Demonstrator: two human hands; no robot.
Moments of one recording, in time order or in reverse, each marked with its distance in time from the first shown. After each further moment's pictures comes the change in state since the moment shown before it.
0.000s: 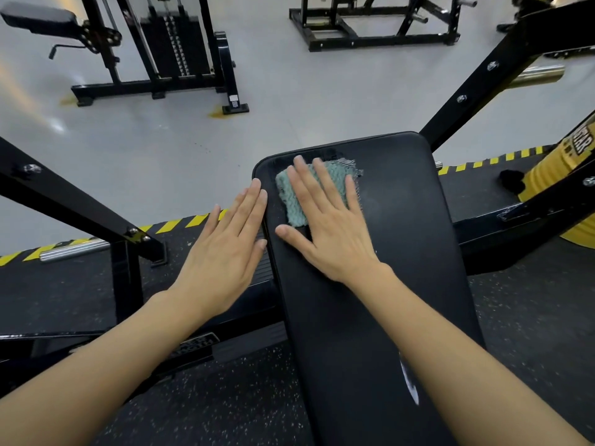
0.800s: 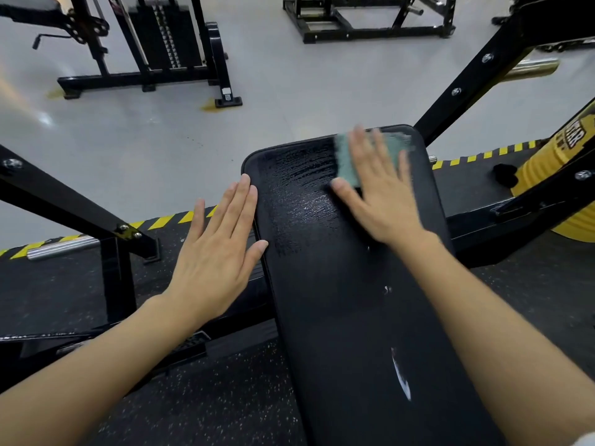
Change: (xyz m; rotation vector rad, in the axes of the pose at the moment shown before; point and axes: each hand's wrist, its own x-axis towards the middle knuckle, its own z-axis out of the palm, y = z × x) left_hand -0.001 0.008 0.007 0.094 0.049 -0.036; right_hand 0.009 0.083 -0.017 0.027 0.015 0.186
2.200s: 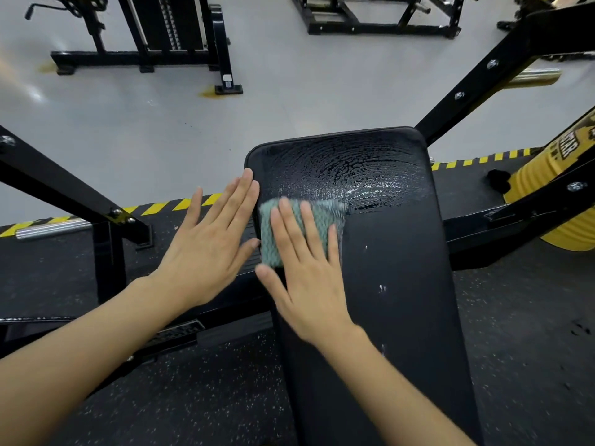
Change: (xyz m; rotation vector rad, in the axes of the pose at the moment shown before) left_hand 0.000 -0.014 -0.003 0.051 -0.051 0.072; right_hand -0.092 -0.113 0.031 0.104 -0.068 -0.085
